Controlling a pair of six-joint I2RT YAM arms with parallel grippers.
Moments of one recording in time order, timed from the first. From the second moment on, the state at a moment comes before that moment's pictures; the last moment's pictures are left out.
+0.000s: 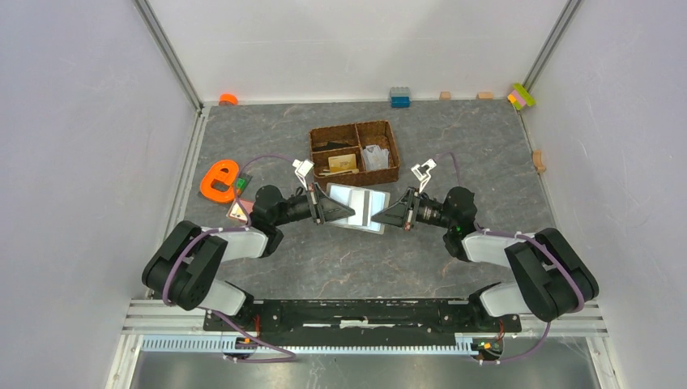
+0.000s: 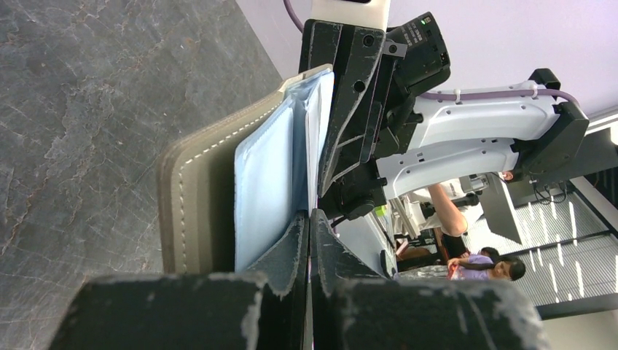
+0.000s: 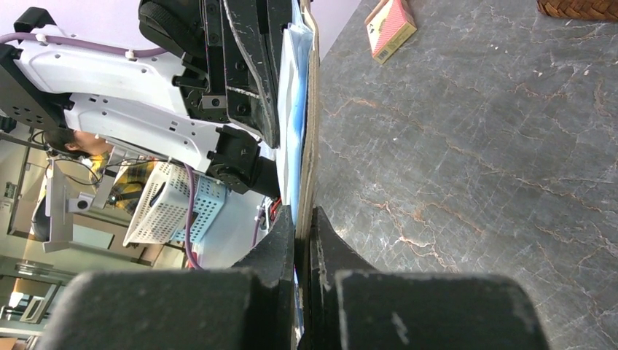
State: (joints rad) left arm -0.47 1.45 0.40 1.12 0.82 -1.07; right arm 0.41 1.39 0.34 1.05 -0.88 0.93
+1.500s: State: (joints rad) left arm -0.50 1.43 0.38 1.16 0.82 -1.07; right arm 0.42 1.41 0.33 1.12 -0.89 0.98
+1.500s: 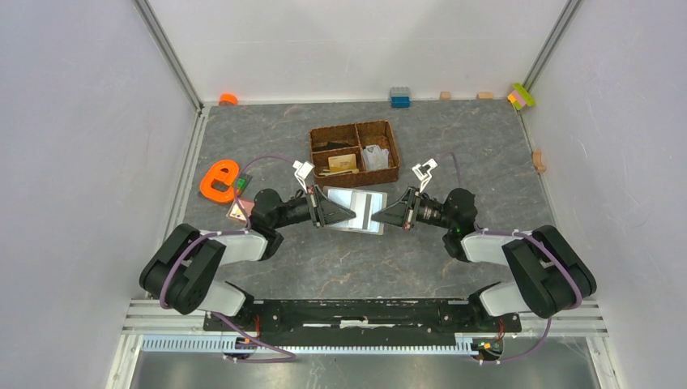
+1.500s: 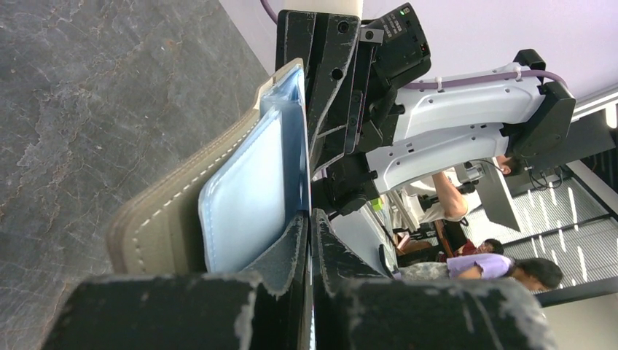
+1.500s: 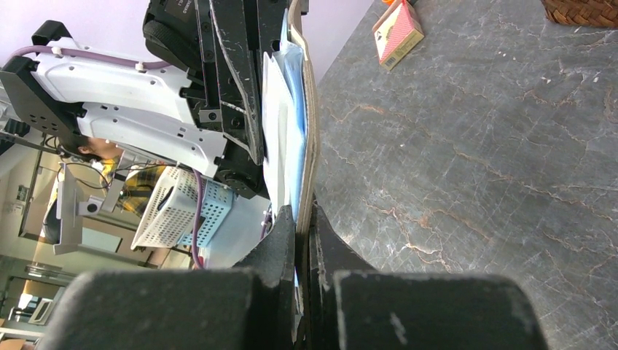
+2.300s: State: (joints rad) left arm -0.41 1.29 0.34 1.01 0.73 -1.04; right arm 0.33 1.39 0.31 1.05 -0.85 0.94
